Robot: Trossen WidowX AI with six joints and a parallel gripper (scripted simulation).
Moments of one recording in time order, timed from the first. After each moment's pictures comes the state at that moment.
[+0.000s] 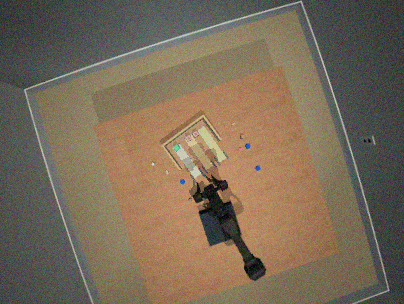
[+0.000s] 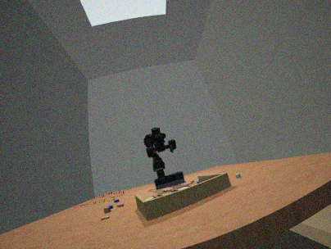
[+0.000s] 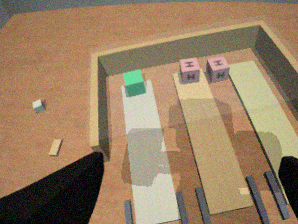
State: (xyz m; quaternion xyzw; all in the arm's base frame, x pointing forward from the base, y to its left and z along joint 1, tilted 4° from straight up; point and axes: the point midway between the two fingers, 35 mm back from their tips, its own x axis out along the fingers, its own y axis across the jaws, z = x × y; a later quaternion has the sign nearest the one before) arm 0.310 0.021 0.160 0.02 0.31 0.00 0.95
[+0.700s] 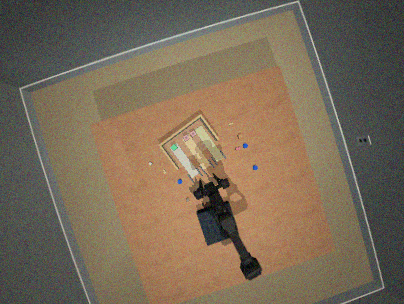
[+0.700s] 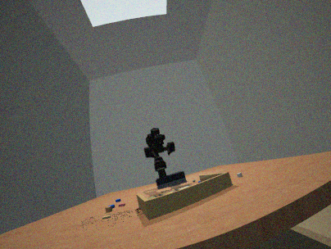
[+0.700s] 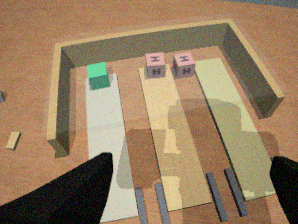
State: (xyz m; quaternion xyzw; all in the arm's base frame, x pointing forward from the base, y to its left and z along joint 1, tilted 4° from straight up) arm 0.311 -0.006 0.153 -0.02 0.31 -0.03 0.95
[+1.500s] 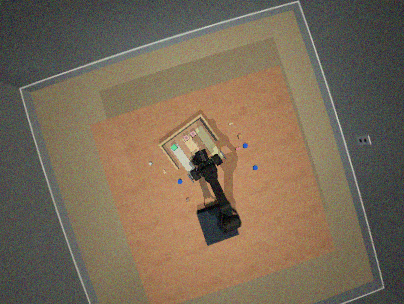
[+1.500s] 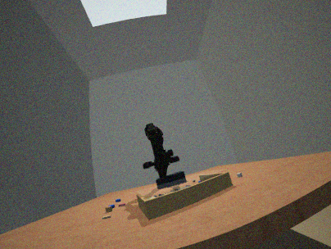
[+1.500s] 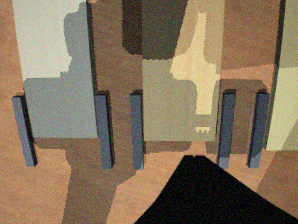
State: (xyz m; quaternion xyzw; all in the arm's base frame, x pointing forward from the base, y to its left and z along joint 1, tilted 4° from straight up) arm 0.379 -0.034 0.053 -0.08 0.69 0.03 0.72
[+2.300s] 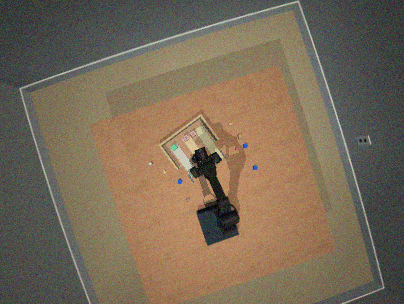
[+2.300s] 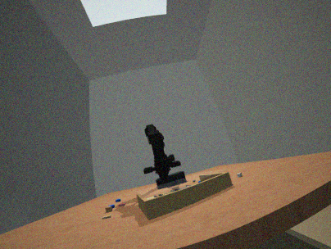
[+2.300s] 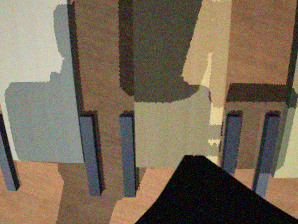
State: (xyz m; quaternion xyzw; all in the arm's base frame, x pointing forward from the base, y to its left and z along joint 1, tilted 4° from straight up) arm 0.389 -0.038 0.026 -0.09 0.69 0.03 0.71
